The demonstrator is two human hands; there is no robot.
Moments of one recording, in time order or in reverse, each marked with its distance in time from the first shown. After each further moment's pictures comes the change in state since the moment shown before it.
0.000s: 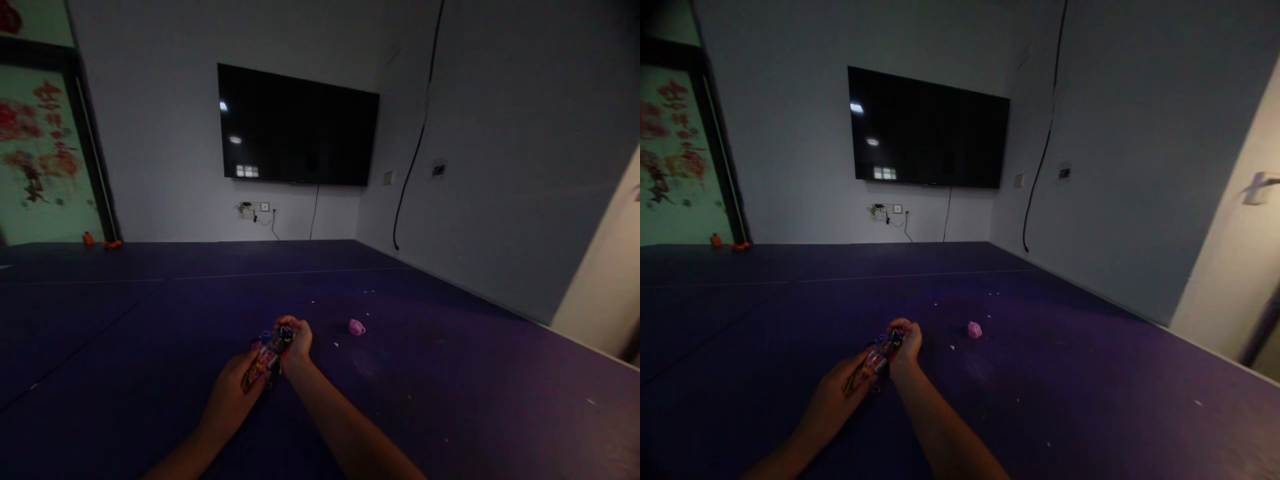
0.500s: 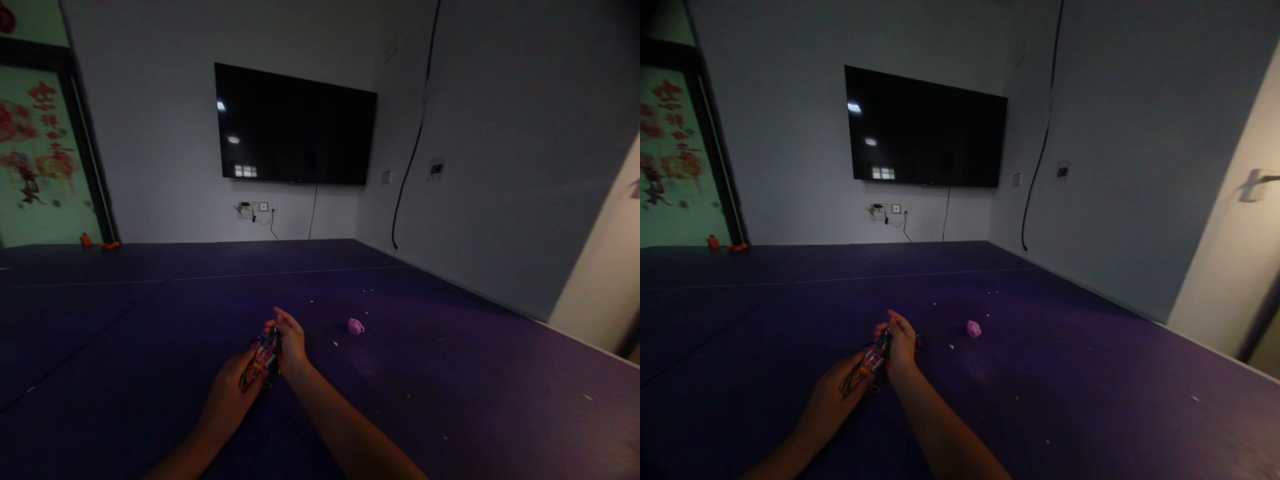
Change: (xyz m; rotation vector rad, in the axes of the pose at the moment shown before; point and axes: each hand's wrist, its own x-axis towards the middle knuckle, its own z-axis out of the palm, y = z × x) left_hand -0.002 0.001 -0.003 -0.050 -0.012 -0.042; right_hand -0.011 -0.002 0.009 -0.008 0.004 0.116
